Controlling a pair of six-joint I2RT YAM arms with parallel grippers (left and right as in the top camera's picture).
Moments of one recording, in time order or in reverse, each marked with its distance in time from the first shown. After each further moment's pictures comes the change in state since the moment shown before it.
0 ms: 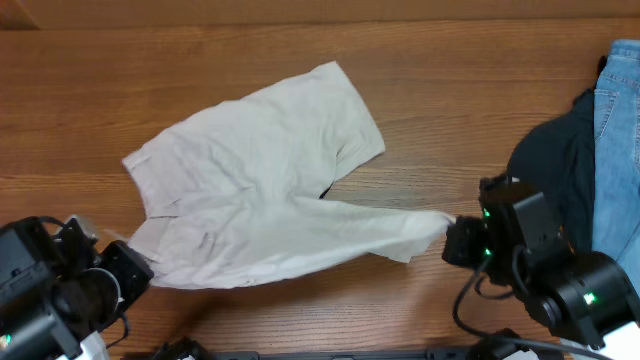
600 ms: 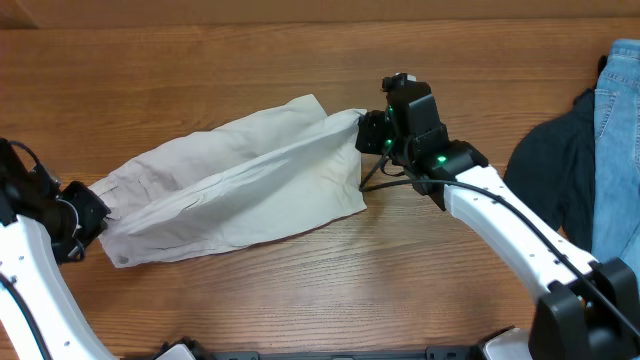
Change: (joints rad) left arm 0.000 0.456 0.144 0.192 -0.157 -0.005; right arm 0.004 0.698 0.014 1.038 -0.089 -0.116
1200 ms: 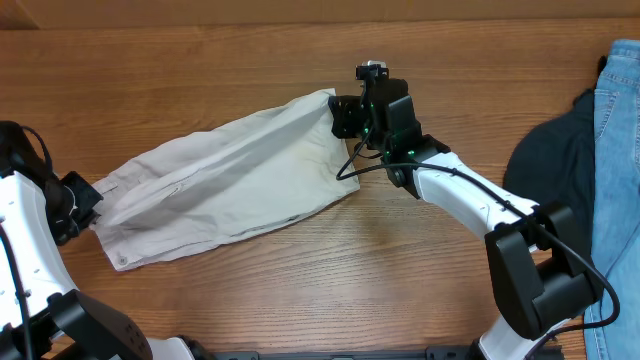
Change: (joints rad) left arm -0.002 0.229 0.000 0.128 -0.165 -0.026; right arm 0.011 0.224 0.001 0.407 -0.085 -0.008
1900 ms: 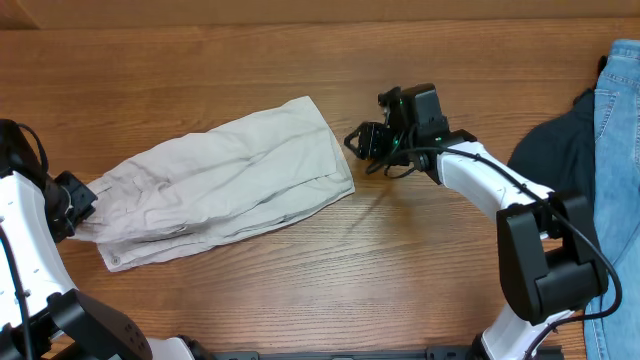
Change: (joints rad) left arm 0.002 0.002 0.002 0.031 -0.051 0.009; right arm -0.145 0.037 0.006 -0.419 -0.363 -0.061
